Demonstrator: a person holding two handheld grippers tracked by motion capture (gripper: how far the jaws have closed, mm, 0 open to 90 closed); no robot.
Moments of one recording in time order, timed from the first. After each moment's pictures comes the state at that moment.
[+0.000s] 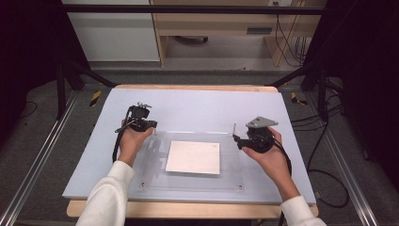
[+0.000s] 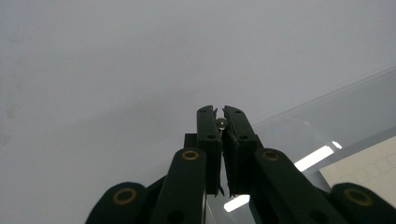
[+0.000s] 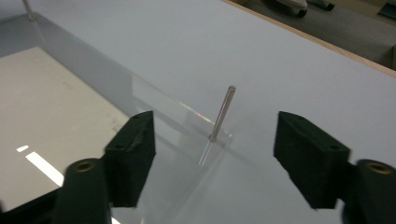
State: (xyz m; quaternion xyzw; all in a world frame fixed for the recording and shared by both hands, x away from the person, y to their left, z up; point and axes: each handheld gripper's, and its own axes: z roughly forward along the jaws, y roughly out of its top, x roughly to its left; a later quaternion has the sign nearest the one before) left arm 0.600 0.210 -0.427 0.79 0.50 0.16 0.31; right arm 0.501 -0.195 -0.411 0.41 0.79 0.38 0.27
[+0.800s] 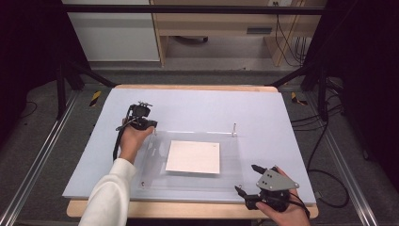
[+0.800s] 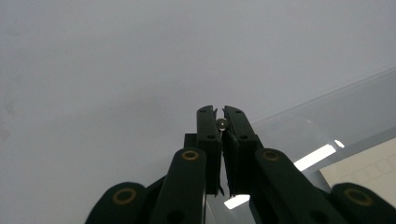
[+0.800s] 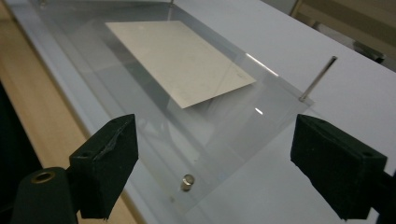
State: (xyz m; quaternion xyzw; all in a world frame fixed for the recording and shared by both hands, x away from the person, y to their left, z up) left arm 0.605 0.208 -0.425 0.79 0.51 0.15 0.29; right arm 0.360 -0.201 -0.425 0.28 0.82 0.43 0.25
